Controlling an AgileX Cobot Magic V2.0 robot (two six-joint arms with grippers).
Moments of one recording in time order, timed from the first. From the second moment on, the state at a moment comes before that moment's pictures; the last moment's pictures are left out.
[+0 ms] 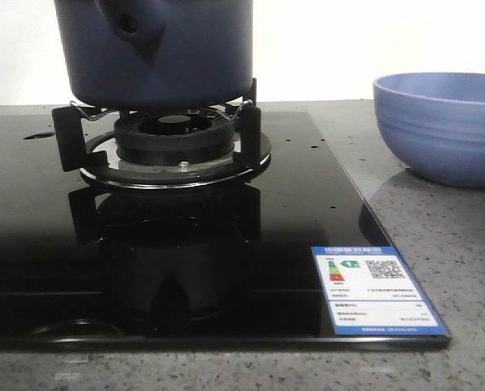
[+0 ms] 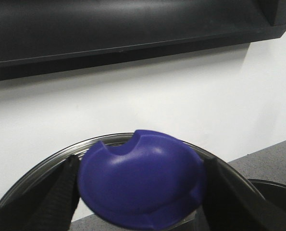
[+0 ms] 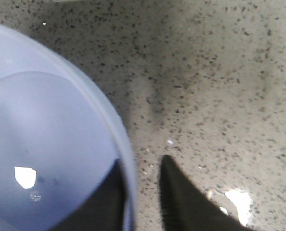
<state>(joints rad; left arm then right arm) 0.11 1.11 -1.10 -1.46 0.57 1.50 -0.13 1.54 -1.26 0.25 1.08 -0.21</state>
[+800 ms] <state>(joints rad) 0.11 1.13 -1.05 -1.46 0.57 1.49 0.03 1.63 -1.81 0.34 1.26 -0.20</state>
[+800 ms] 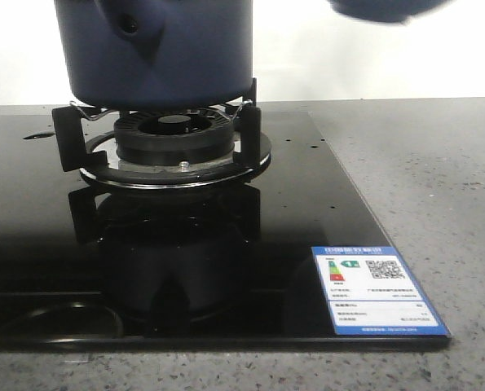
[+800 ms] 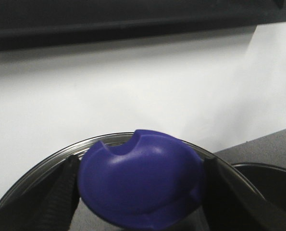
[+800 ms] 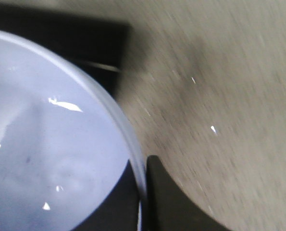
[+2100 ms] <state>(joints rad) 0.11 1.13 -1.01 -1.38 0.43 1.40 0.41 1.83 -1.92 0.38 0.58 -0.36</state>
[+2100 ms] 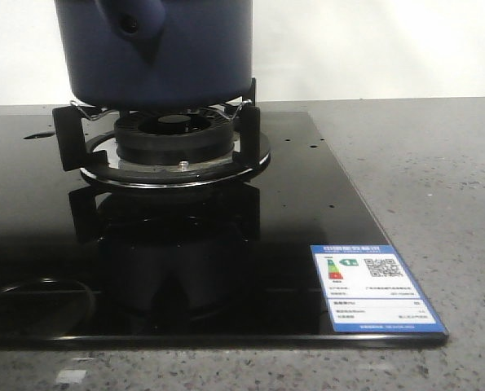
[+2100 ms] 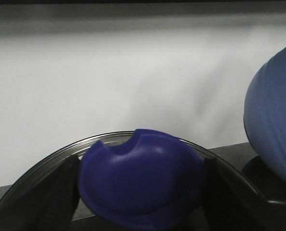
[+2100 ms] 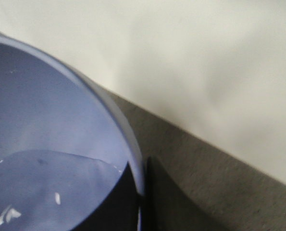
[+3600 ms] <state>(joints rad) 0.11 1.13 -1.01 -1.39 0.42 1.39 0.55 1.66 -1.28 0.19 -0.72 -0.43</state>
